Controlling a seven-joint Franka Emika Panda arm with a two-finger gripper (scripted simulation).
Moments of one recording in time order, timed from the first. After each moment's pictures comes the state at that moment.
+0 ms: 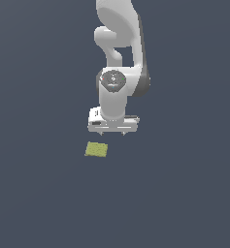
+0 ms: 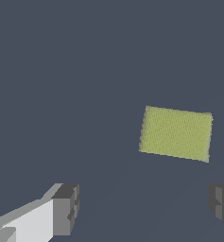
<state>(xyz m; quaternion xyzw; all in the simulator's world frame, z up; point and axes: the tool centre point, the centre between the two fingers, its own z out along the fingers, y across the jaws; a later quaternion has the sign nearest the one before) -0.019 -0.009 0.133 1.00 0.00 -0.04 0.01</state>
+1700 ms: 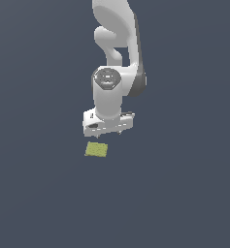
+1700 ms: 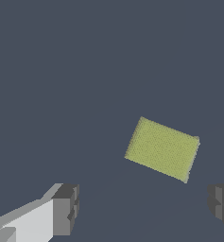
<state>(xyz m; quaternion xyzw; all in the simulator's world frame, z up) -0.010 -0.026 0.141 0.99 0.12 -0.03 0.01</state>
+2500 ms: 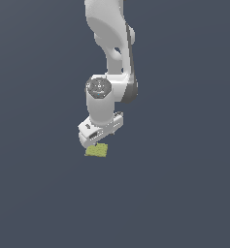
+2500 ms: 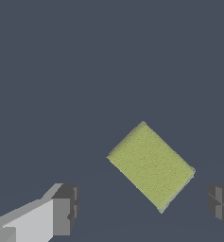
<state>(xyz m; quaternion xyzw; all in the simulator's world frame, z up) -0.006 -0.050 0.113 0.95 0.32 -0.02 0.01</state>
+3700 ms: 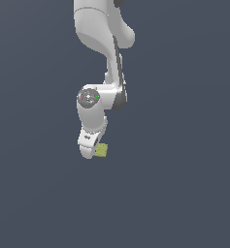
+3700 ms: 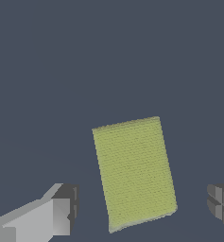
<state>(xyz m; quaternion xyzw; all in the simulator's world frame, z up) -0.003 -0.082 0.073 0.81 0.59 -0.01 0.00</state>
